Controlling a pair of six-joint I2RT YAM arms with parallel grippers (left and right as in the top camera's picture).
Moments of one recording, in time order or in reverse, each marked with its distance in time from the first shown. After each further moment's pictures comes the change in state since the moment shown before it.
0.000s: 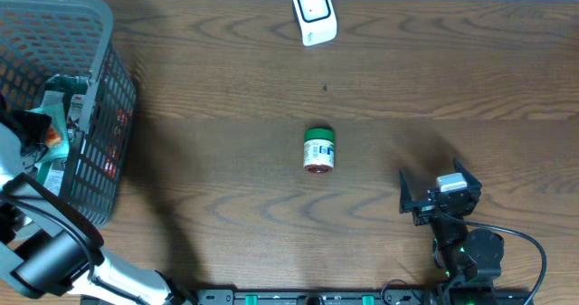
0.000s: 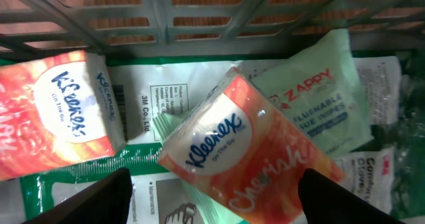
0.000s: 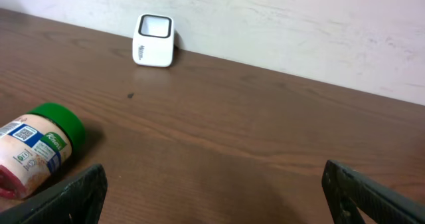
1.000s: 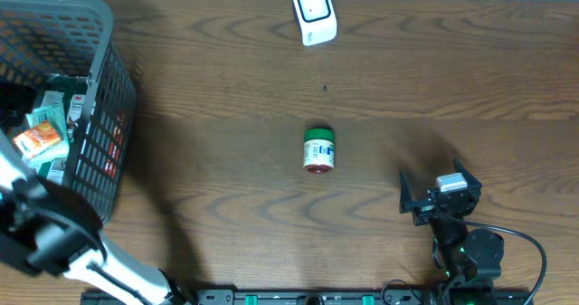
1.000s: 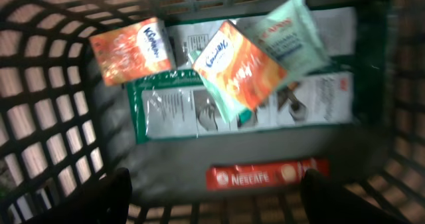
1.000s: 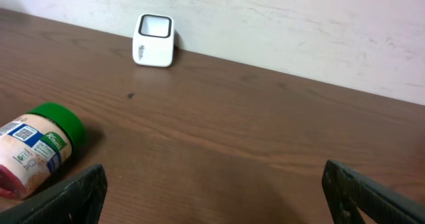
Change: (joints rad) left arm -0.087 0.074 0.624 -0.740 -0.090 0.007; right arm 0.000 0.000 0.000 0.000 0.000 0.000
